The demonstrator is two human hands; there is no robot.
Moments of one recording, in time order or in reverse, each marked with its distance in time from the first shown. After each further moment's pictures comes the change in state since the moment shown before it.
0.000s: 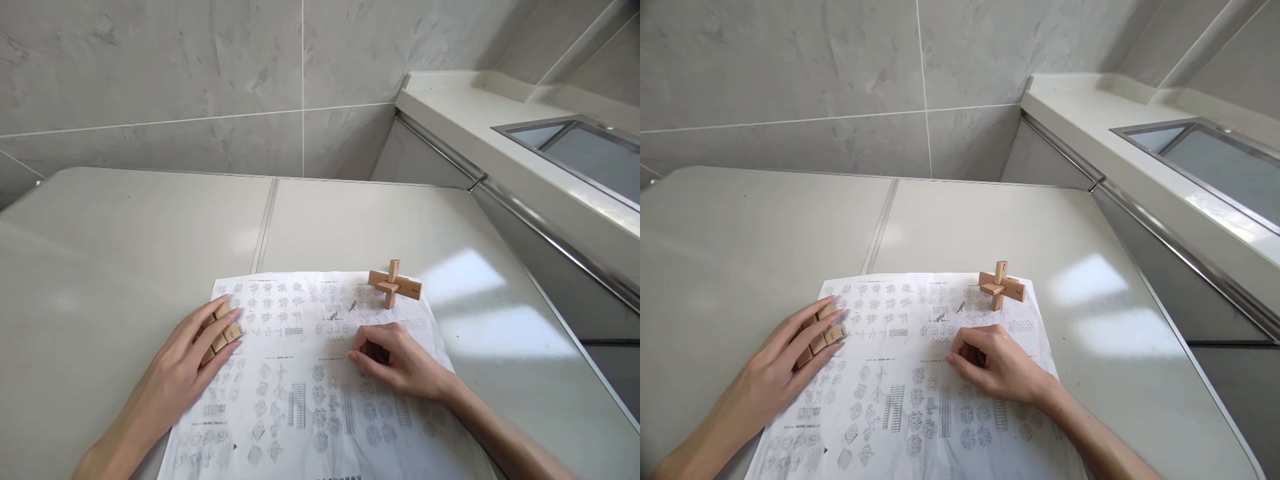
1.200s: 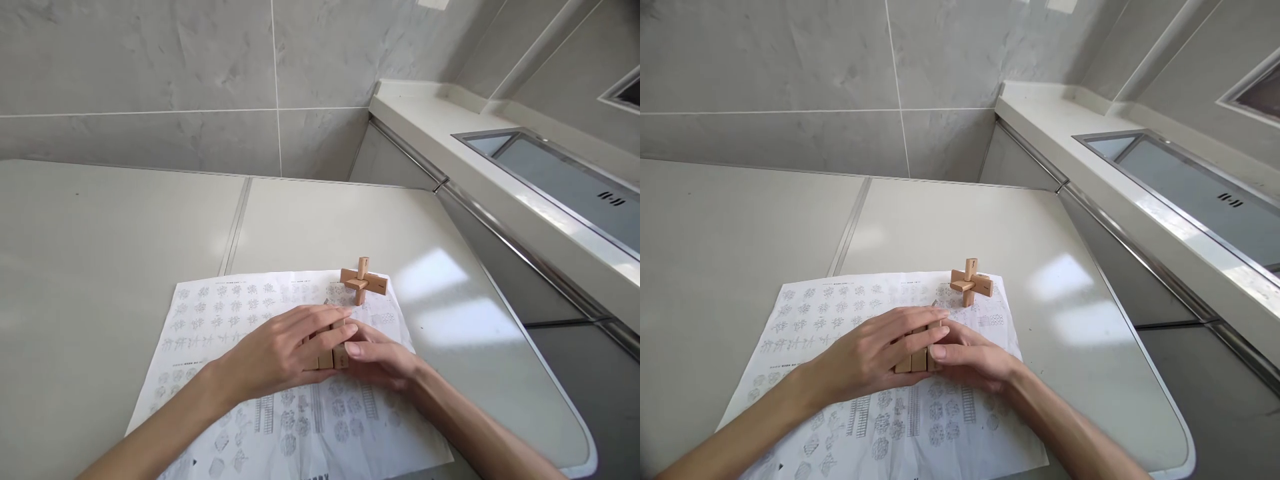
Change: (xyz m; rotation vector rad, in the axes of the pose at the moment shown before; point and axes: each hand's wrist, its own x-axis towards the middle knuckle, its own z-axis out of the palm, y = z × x) left_hand 0.123 0.117 0.046 -0.433 0.040 0.690; right_hand 0.003 0.002 -0.002 1.171 -0.230 0.105
